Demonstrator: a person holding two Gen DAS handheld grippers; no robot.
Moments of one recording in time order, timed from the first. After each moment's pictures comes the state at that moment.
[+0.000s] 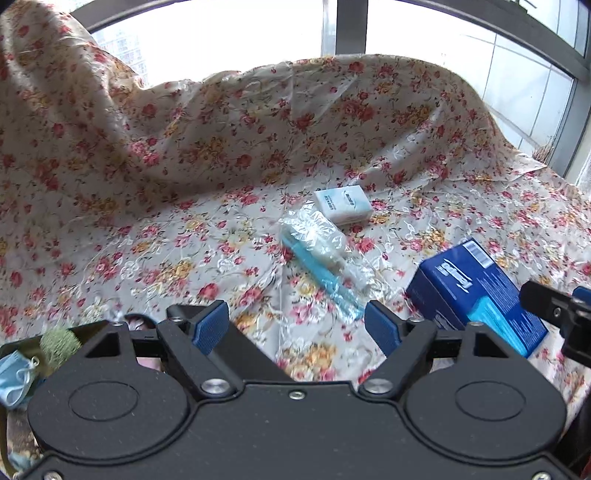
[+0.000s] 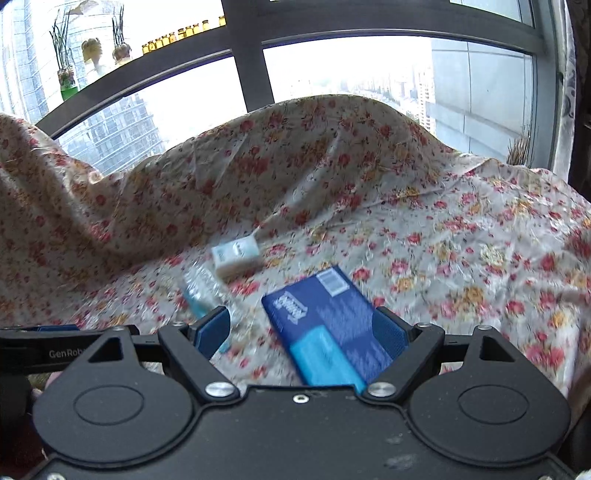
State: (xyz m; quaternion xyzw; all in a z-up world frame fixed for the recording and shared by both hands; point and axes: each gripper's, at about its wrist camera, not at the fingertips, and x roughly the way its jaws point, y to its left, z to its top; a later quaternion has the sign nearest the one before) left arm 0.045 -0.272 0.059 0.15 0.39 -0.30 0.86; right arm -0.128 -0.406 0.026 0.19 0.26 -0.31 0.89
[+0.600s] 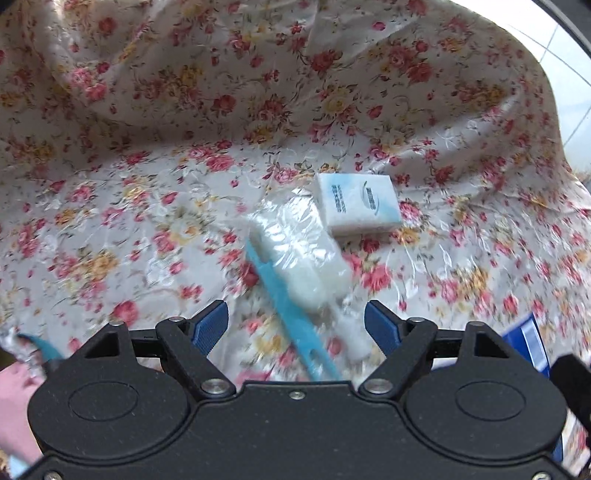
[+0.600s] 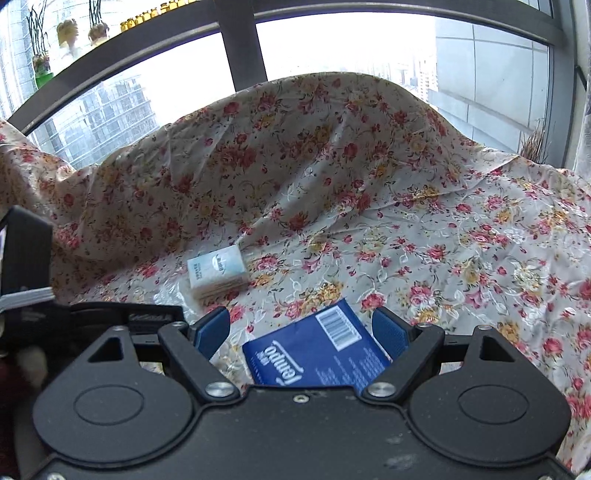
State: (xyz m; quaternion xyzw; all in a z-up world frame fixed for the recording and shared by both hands) left arm 0.134 -0.357 -0.011 0.09 0.49 -0.25 0.83; right arm -0.055 -0.471 0.001 0.20 0.28 -0.31 0.89
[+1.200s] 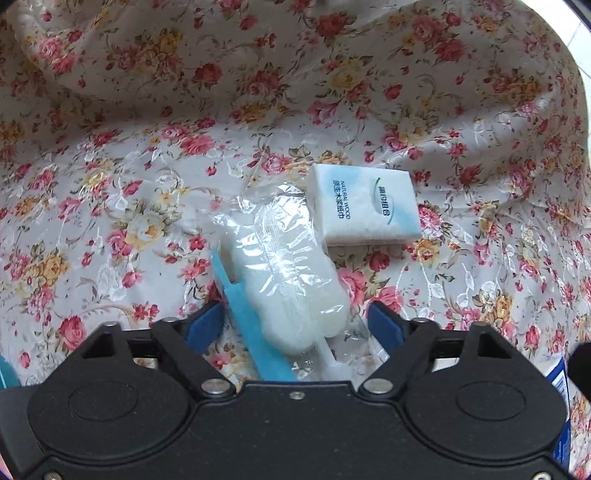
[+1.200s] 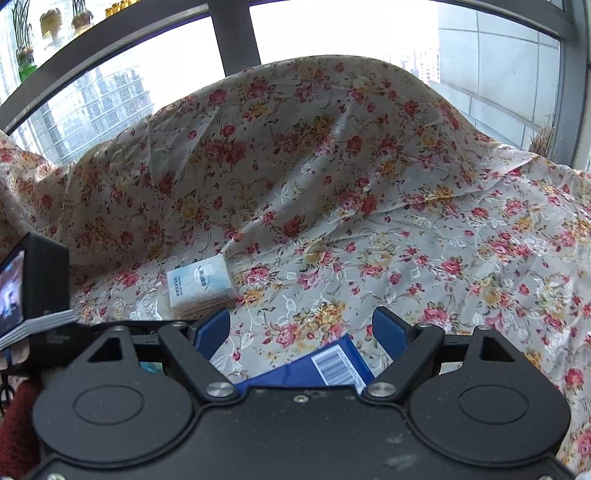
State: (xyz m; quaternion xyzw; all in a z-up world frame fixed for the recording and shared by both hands) left arm 0.160 -0.381 -0.047 0.08 0.52 -0.24 0.82; right arm -0.014 -0.504 -0.016 0.20 0.30 -0.30 0.88
